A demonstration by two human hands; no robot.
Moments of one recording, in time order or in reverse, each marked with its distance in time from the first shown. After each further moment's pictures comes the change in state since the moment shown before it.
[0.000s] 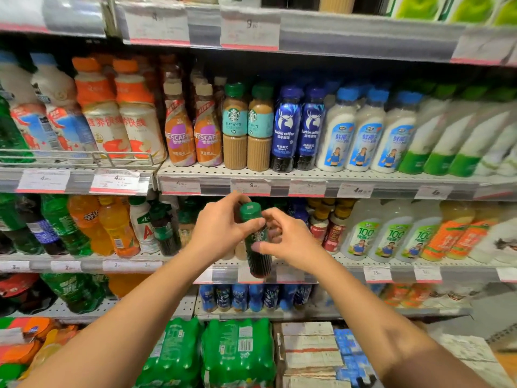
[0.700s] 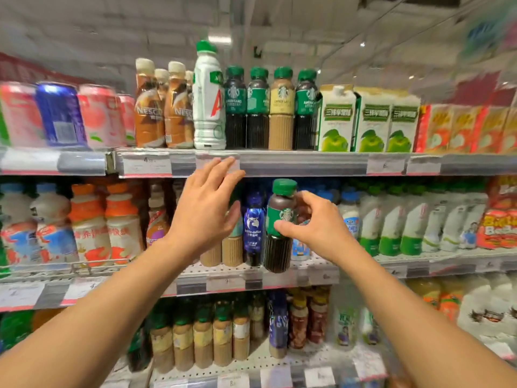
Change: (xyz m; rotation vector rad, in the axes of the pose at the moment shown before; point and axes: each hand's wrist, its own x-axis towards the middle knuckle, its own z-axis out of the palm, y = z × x) left_hand 0.118 0.105 -0.109 0.493 0.487 0.645; right_hand 0.016 -0.110 -0.188 -0.135 0.496 -0.202
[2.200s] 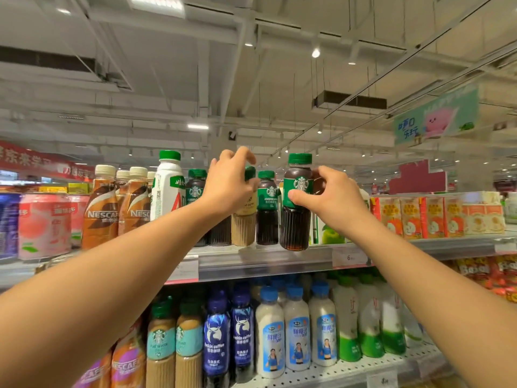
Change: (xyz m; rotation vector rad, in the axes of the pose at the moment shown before) left_hand 0.248 0.035 -0.021 -0.405 0.070 -0.182; right_hand 0.126 -0.057 -0.161 -0.252 0.360 -0.149
